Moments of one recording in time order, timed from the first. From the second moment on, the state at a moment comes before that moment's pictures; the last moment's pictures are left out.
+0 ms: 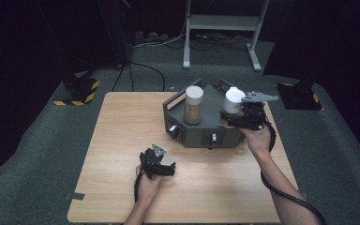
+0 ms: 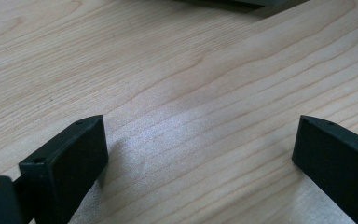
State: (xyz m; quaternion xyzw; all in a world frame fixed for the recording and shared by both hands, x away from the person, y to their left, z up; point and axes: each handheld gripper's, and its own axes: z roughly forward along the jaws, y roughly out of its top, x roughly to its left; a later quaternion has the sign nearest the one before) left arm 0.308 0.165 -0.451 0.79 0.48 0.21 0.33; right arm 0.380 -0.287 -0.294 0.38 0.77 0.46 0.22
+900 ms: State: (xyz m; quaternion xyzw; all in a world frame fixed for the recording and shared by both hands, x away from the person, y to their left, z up) left arm 0.309 0.165 -0.451 0.79 0.48 0.21 0.33; right arm 0.405 -0.263 -0.310 0.42 0.76 0.45 0.23
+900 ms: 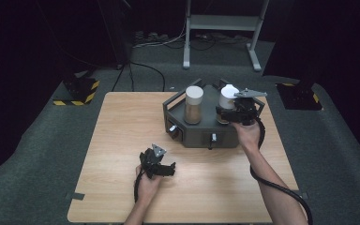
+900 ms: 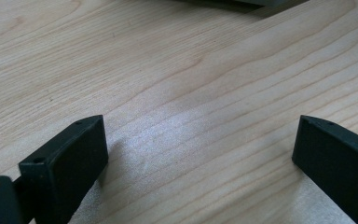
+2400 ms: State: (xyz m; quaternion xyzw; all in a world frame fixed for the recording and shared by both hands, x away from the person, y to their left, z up) left arm 0.309 0.165 -0.451 0.79 0.48 0.21 0.33; right arm 0.408 -0.250 -0.321 0.41 0.76 0.43 0.25
